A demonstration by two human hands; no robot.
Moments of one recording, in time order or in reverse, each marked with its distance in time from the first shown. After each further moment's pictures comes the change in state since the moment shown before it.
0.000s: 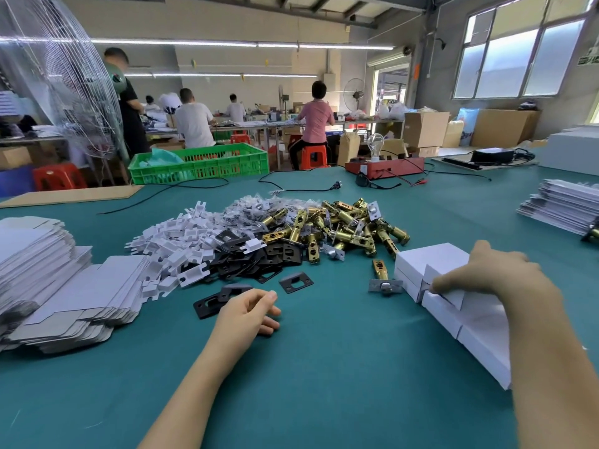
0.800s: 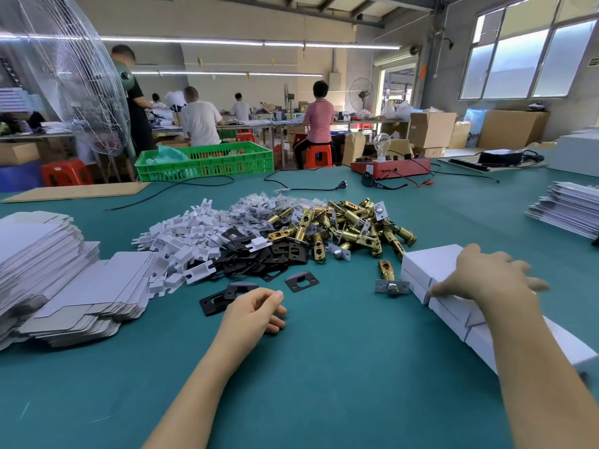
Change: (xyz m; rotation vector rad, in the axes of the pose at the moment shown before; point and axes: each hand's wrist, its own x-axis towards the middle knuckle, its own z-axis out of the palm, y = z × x) left_hand -0.001 0.000 0.000 0.031 -0.003 0.001; right_hand -0.005 -0.023 0.013 -0.151 0.025 0.047
